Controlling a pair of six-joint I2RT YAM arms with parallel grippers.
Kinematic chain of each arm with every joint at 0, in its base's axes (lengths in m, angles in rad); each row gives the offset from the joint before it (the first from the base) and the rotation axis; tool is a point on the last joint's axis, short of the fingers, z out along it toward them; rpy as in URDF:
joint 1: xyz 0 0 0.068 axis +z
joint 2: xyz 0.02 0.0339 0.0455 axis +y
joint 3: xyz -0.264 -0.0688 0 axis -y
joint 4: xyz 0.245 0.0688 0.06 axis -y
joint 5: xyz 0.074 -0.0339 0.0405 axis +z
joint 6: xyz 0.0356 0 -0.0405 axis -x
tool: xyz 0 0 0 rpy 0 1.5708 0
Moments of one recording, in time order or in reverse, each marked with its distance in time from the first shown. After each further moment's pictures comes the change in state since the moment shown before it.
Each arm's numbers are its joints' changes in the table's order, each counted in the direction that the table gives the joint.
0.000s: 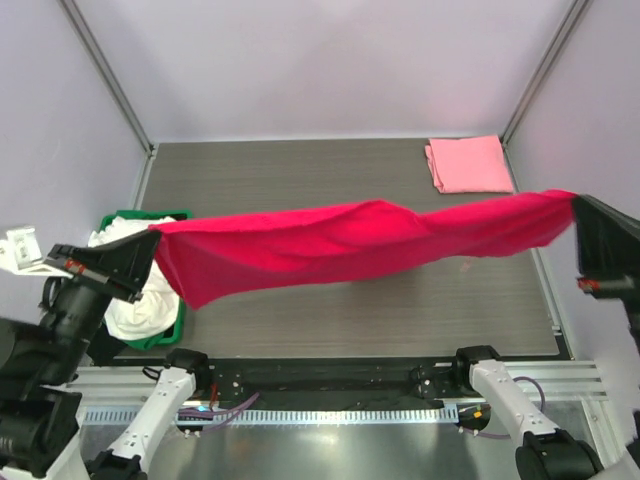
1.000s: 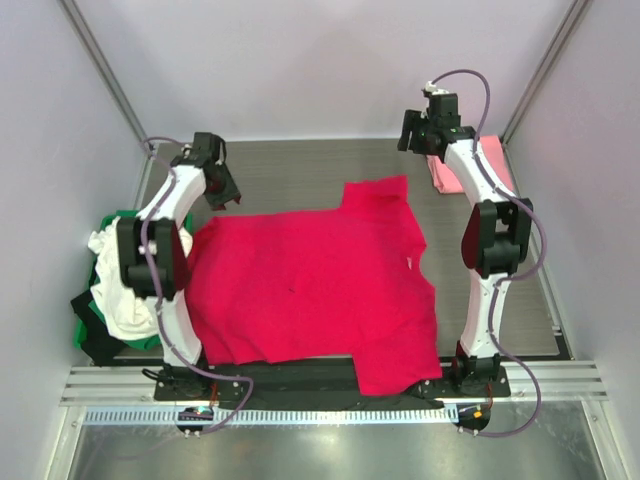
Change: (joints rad) left arm 0.113 1.260 -0.076 0.165 0.183 -0.001; right arm 0.017 1.316 -0.076 0.403 -0.094 0.111
